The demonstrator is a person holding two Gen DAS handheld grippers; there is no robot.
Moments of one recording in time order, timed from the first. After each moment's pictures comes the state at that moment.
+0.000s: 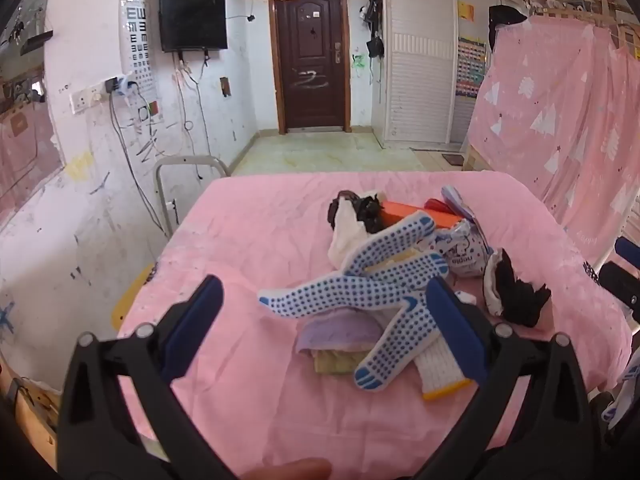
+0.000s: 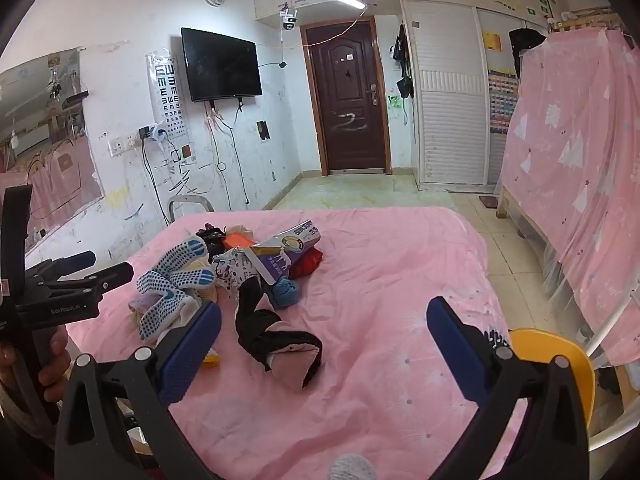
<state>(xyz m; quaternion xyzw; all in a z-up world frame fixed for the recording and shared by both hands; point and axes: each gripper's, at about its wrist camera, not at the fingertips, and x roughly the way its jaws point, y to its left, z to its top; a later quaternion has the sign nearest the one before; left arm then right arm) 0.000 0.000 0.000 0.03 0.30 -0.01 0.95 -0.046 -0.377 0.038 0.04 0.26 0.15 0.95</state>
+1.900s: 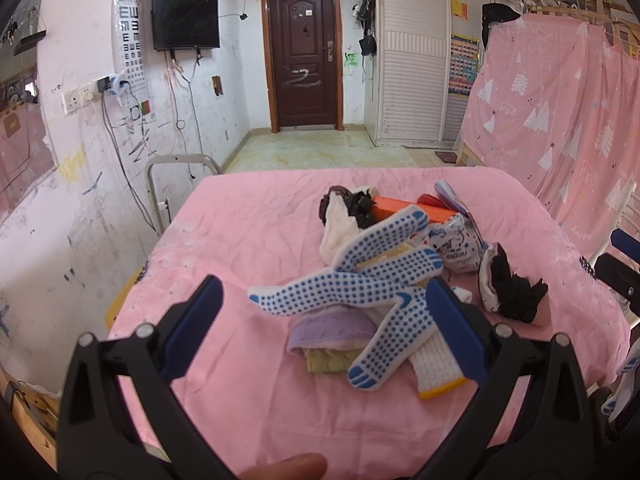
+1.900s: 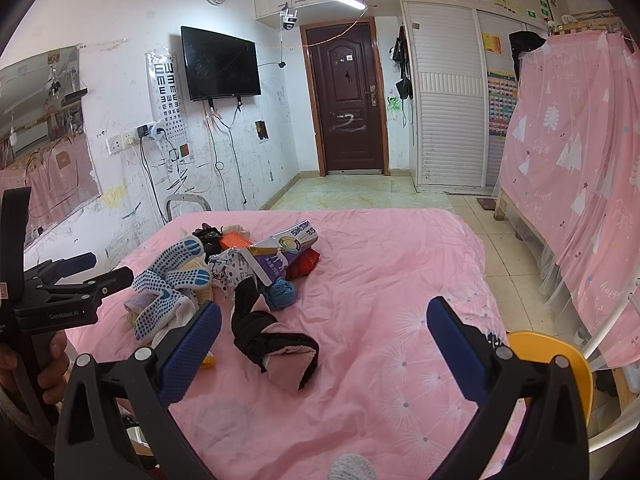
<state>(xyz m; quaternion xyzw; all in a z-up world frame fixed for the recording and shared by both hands) 0.003 -0.003 -0.005 0.02 0.31 -0.02 0.95 -0.045 -0.378 0.040 0.03 0.27 0.14 0.95</state>
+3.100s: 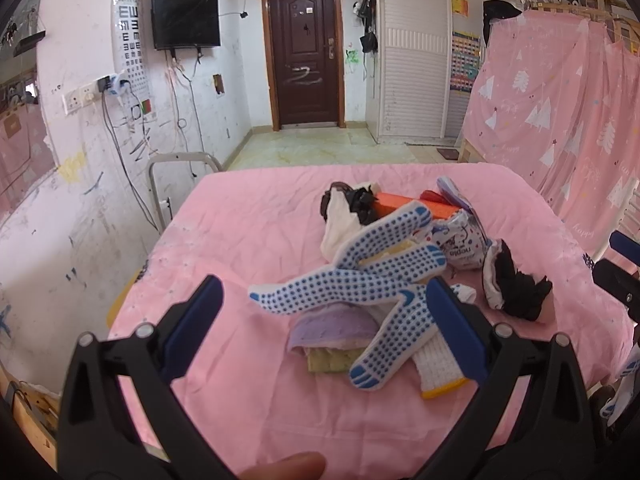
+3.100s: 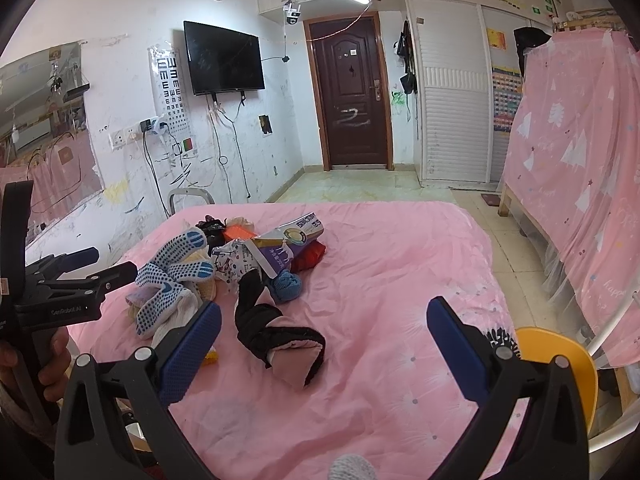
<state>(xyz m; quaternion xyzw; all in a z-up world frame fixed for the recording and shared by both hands) 0.003 -0.004 -0.008 0.02 0.31 -0.02 0.95 -0.042 -0.371 0.031 0.03 0.28 0.15 0.95</state>
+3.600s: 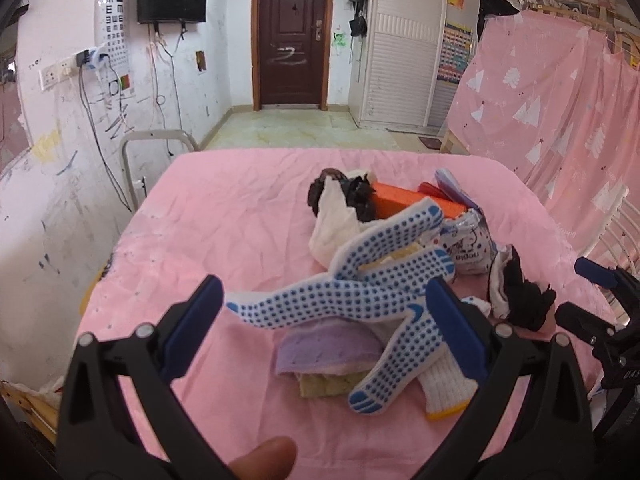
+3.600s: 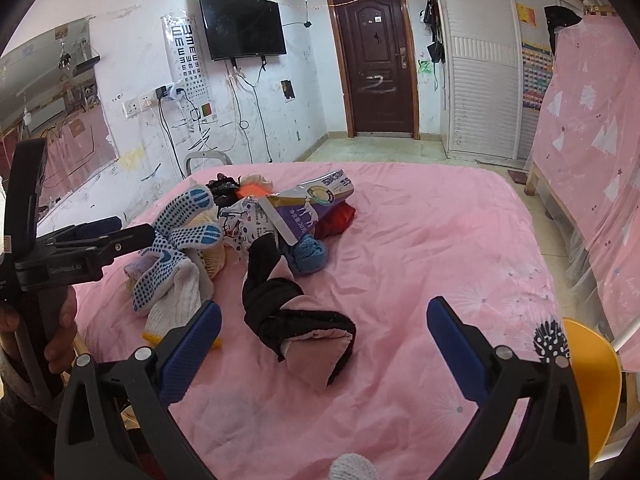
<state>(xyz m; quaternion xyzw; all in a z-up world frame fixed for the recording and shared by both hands) 0.038 0.007 -0.026 -0.01 0.35 -0.06 0.93 -0.011 -0.350 0.003 0.02 0.34 0.20 0.92</state>
